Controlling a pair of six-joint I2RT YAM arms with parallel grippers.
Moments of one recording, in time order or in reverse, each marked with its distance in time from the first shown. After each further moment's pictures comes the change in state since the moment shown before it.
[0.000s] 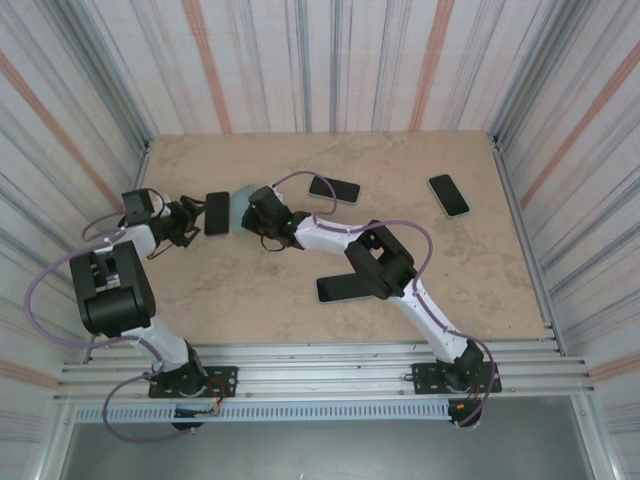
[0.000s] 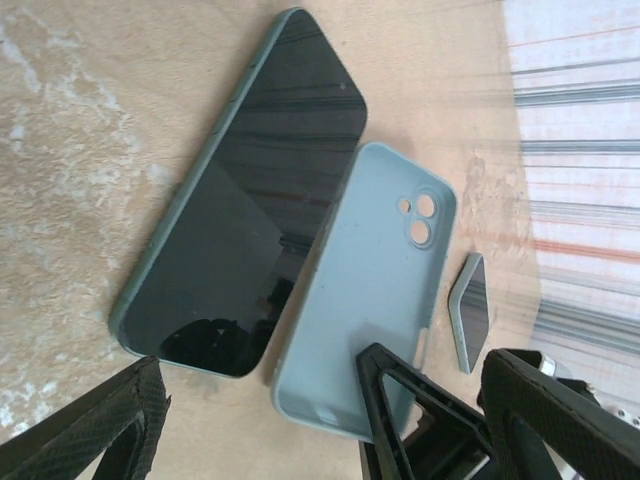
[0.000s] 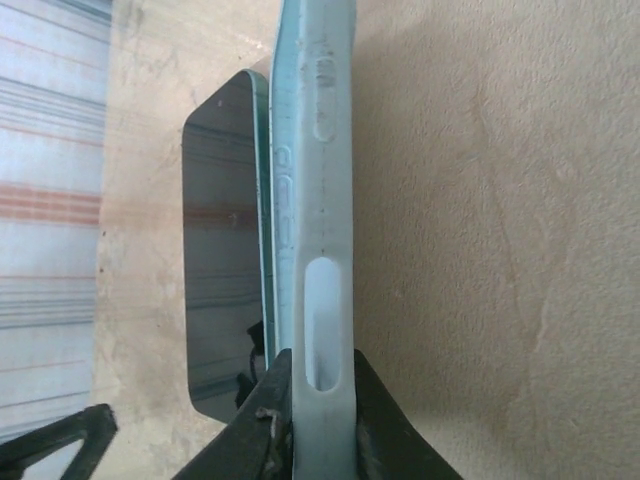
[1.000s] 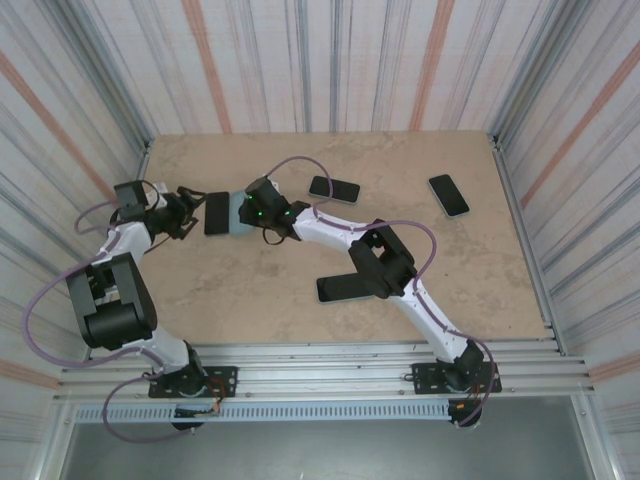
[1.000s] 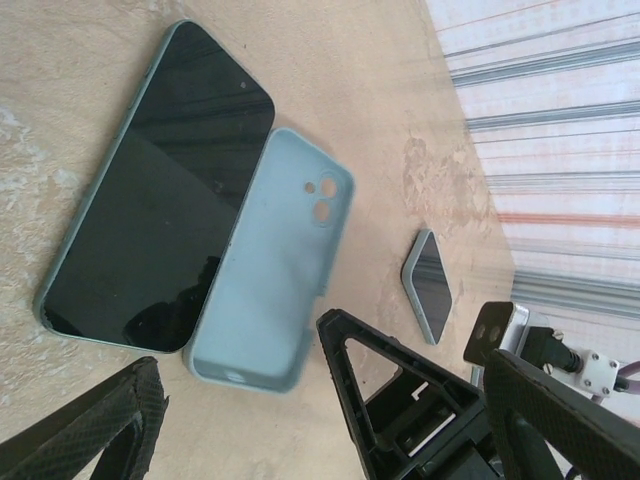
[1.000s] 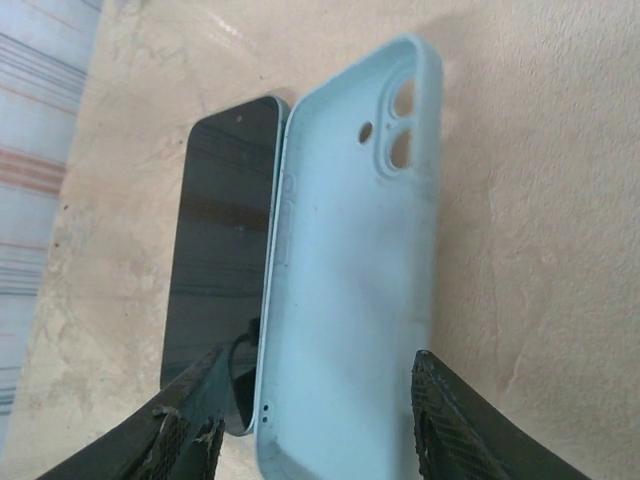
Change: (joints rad) left arm 0.000 -0.078 0.050 -0.085 0.050 0.051; right arm -0.014 0.003 0.121 -0.172 0.031 -0.213
